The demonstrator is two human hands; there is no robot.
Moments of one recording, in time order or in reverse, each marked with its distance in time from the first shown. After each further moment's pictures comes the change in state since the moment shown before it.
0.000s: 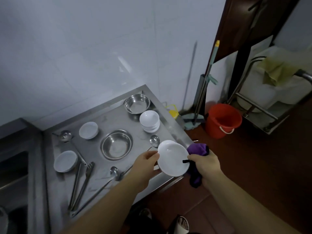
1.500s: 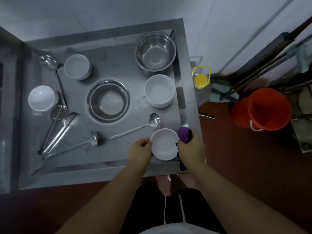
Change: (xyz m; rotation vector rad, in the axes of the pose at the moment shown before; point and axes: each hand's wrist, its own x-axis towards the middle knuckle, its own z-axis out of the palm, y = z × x) left_hand 0.192 -0.096 0.042 -0.060 0.573 -0.281; right_hand 0.208 0.015 0.094 -0.833 -0.359 -0.191
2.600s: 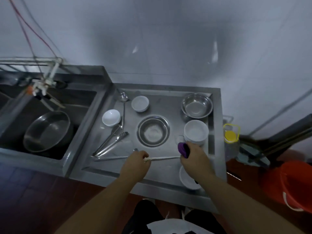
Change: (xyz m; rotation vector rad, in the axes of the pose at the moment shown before) left_hand -0.075 0.054 -0.161 0.717 0.241 0.401; right_hand -0.047 -0.107 0.020 -0.358 -0.230 -0.702
